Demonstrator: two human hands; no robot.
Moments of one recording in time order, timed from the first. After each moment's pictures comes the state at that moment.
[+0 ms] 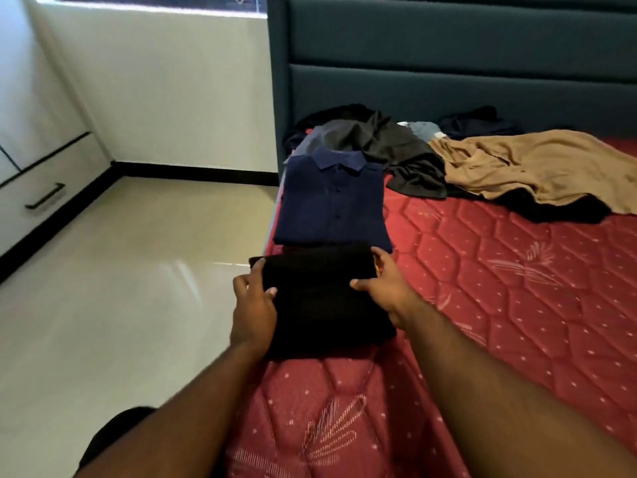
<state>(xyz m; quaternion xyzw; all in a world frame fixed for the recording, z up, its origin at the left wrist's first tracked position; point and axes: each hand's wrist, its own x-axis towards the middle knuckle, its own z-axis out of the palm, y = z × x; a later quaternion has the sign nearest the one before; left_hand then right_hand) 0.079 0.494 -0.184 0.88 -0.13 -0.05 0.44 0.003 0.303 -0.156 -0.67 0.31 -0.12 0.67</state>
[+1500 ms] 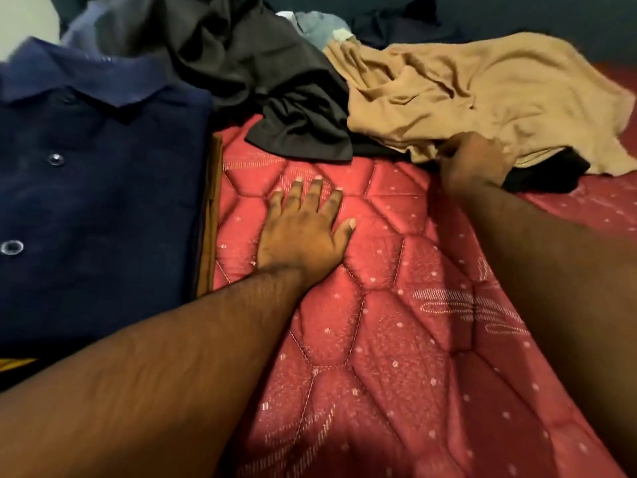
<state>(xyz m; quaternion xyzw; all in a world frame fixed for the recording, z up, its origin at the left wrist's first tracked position) 0.142 0.061 -0.268 0.88 -0.46 0.04 0.11 0.057 -0.175 -0.203 -0.84 0.52 -0.17 -0.02</state>
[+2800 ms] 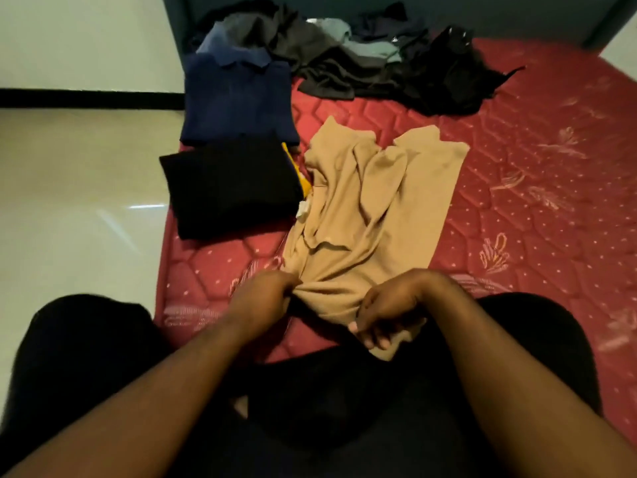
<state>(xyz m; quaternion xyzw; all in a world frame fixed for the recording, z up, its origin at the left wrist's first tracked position) -0.107 0.500 -0.189 0.82 -0.49 -0.19 0.21 -0.247 0.317 -0.127 -0.73 0.22 0.51 0.39</state>
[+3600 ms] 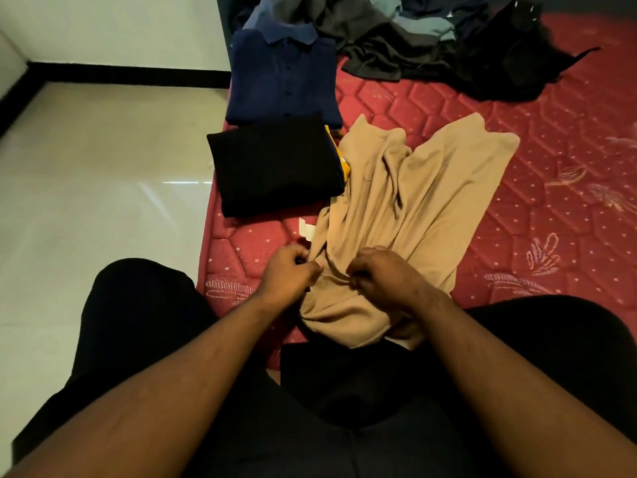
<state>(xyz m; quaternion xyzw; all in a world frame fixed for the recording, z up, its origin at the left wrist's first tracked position) -0.105 0.508 -0.198 0.81 -0.18 -0.29 0.48 -0.217 0.349 -0.181 -0.97 0.10 0.09 0.18</state>
